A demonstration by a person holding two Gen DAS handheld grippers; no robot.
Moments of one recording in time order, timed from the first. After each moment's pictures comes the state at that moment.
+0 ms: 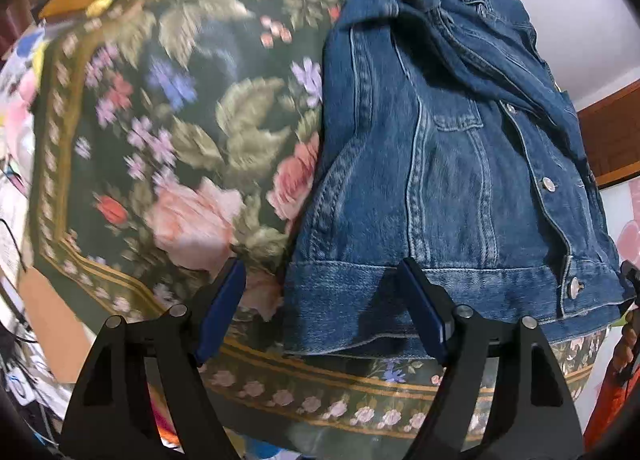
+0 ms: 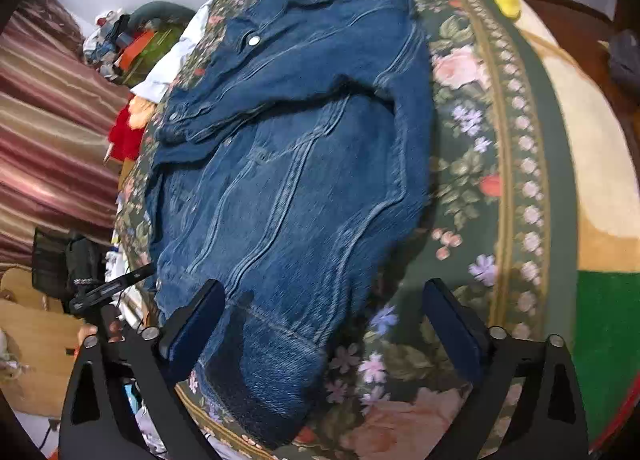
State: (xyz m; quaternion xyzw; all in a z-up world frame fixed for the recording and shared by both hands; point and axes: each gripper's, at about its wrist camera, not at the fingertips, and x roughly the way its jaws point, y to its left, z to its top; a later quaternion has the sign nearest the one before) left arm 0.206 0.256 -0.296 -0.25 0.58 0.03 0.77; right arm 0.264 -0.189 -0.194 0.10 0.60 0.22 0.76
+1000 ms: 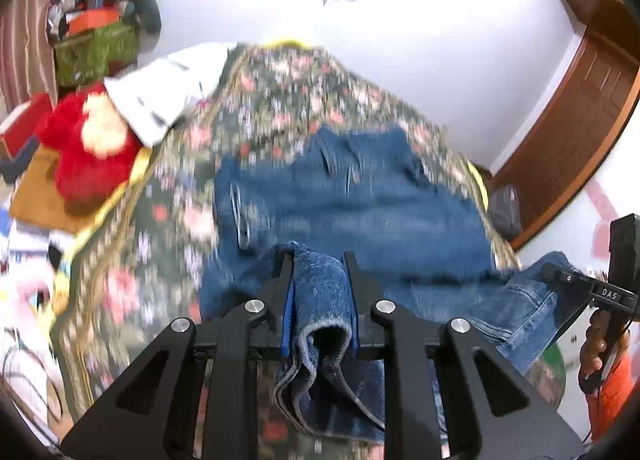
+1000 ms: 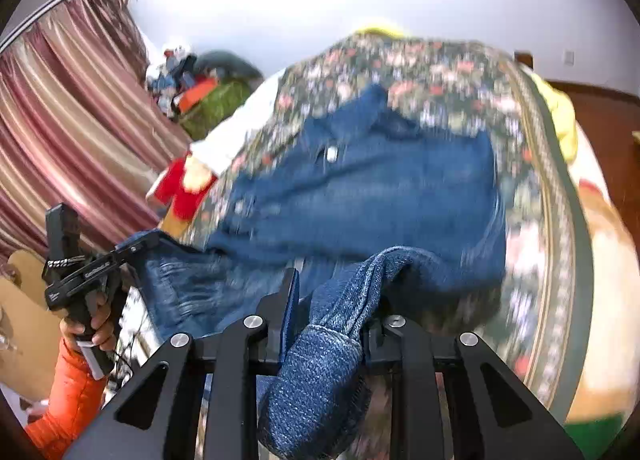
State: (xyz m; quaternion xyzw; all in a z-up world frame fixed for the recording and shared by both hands) left arm 0.315 0.220 -0.107 -0.17 0.38 -0.02 0.91; right arm 0.338 -0.139 -0.099 0.09 0.44 0.27 0.85
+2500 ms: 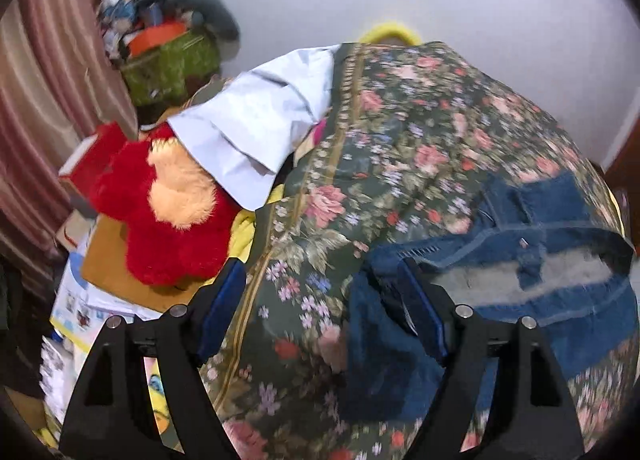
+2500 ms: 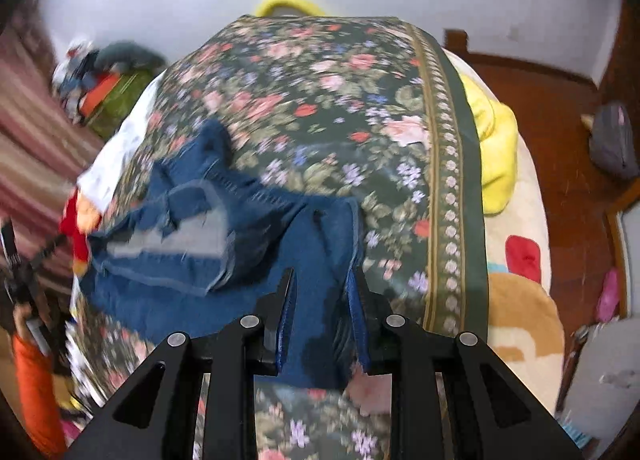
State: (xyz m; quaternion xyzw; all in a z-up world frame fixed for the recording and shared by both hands) left arm 0.449 0.314 -0.141 -0.06 0.44 0.15 0.88; right arm 0.505 -0.186 -0.127 0.02 0.53 0.16 0.83
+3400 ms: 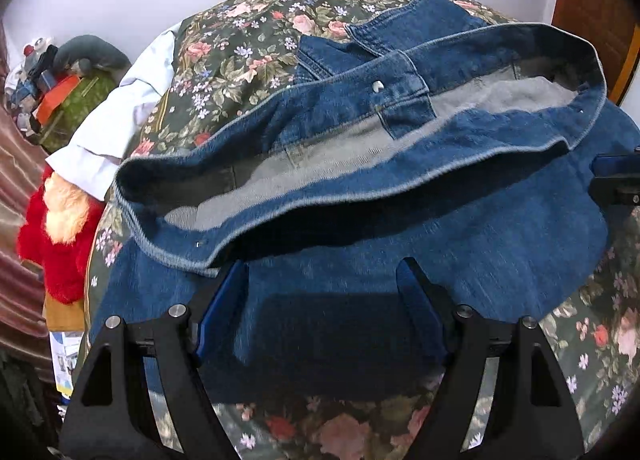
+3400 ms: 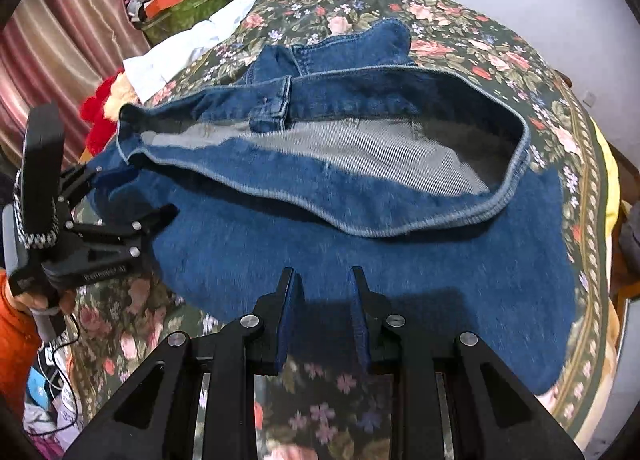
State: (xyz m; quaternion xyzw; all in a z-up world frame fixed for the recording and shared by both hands) left arm 0.464 0.157 -0.243 0.07 0.50 0.02 0.86; right arm 0.465 -0.038 -0.202 -0.08 0.53 0.25 0.81
